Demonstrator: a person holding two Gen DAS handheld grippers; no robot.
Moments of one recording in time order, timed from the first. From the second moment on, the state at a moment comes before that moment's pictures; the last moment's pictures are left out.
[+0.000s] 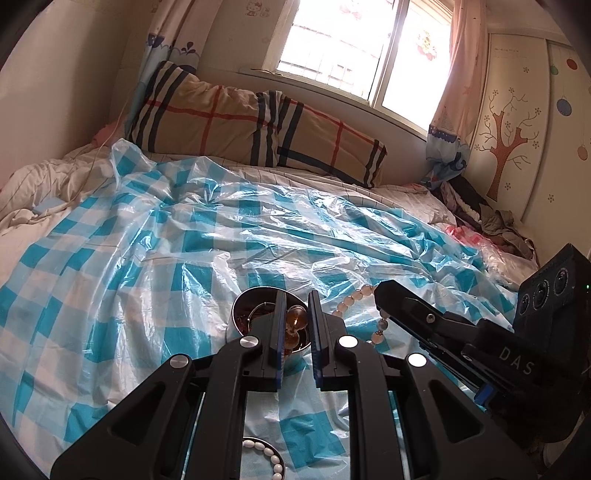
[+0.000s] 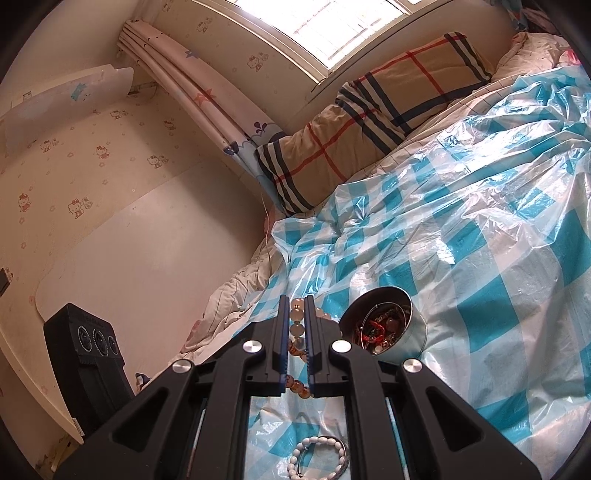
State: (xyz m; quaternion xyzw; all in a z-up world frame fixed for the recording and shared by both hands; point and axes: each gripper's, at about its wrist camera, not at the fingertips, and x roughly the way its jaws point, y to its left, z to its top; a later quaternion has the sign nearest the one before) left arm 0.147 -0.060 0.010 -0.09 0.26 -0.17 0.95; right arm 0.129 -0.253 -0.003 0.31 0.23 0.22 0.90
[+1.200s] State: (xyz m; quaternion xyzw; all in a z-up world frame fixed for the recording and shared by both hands) left arm 0.246 -0.041 -0.041 -0.15 0.35 -0.12 0.92; right arm 0.195 -0.257 -0.036 0.30 0.27 0.19 0.89
